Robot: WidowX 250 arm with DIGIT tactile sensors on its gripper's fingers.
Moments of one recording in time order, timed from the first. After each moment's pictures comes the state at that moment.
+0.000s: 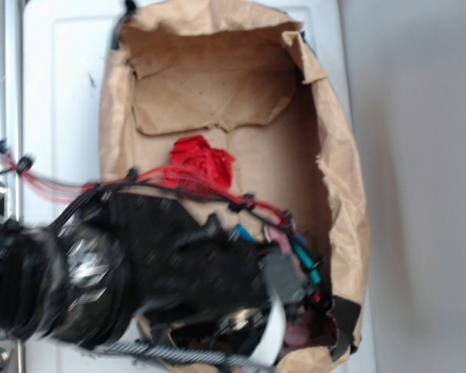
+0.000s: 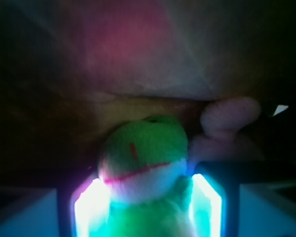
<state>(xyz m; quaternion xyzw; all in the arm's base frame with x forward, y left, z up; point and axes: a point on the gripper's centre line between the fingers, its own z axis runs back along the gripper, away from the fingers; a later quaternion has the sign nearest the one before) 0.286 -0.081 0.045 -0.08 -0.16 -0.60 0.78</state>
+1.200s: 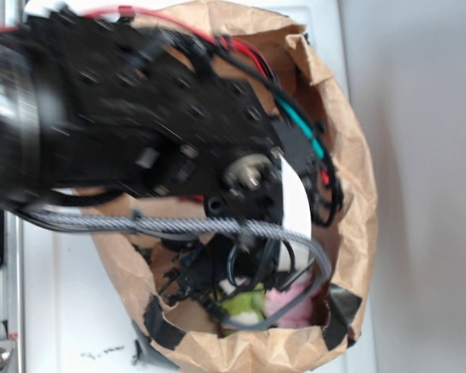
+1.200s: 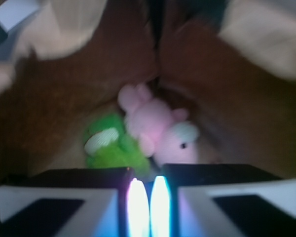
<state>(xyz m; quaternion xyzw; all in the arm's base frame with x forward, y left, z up) 0.297 -0.053 0.103 -0.09 -0.20 -0.47 0.86</state>
